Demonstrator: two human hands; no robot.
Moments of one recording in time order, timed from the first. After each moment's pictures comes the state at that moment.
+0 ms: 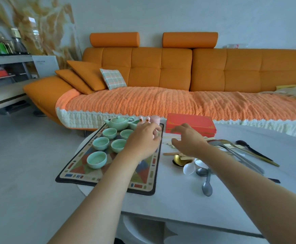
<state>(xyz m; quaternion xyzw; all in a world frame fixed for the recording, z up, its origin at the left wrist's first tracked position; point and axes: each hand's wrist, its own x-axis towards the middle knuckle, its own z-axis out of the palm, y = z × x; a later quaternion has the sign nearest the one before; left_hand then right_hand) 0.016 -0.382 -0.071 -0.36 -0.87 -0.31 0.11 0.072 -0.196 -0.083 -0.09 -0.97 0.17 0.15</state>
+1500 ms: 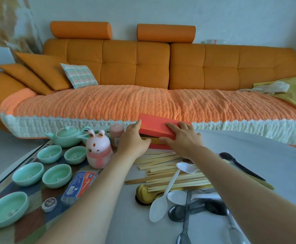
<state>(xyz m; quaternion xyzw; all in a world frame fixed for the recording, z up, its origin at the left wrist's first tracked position) -0.078 -0.225 -0.116 -0.26 -0.90 -0.34 0.03 0.000 -0.046 -0.120 -0.21 -0.97 0.05 0.12</state>
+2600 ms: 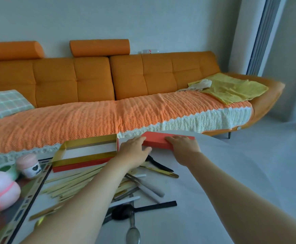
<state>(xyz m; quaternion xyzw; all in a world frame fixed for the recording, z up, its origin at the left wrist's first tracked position) 0.058 -0.031 -0.095 -0.47 -0.86 -0.17 -0.06 0.184 0.126 -0.118 -0.31 -0.95 -0.05 0.06</state>
